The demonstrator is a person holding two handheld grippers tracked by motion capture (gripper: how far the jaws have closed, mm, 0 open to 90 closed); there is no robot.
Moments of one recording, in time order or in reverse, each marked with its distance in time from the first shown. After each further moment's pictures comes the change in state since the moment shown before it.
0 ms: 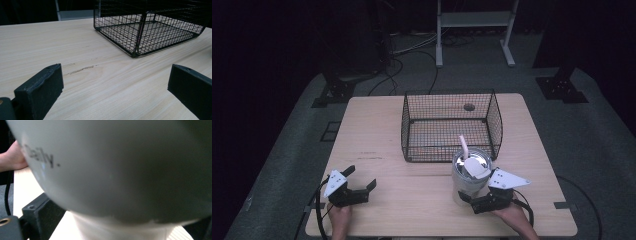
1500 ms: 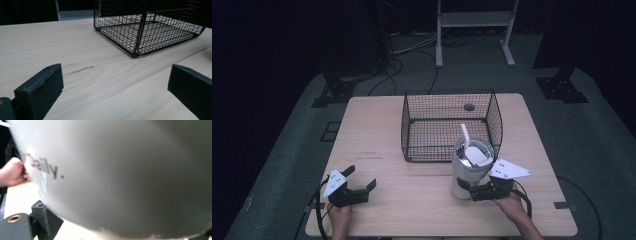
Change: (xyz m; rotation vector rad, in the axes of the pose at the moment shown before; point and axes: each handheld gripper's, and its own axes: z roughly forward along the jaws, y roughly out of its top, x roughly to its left) left arm 0.000 0.000 0.000 -0.002 0.001 0.001; right arm -0.011 0.029 0.003 -0.081 -0.012 -0.020
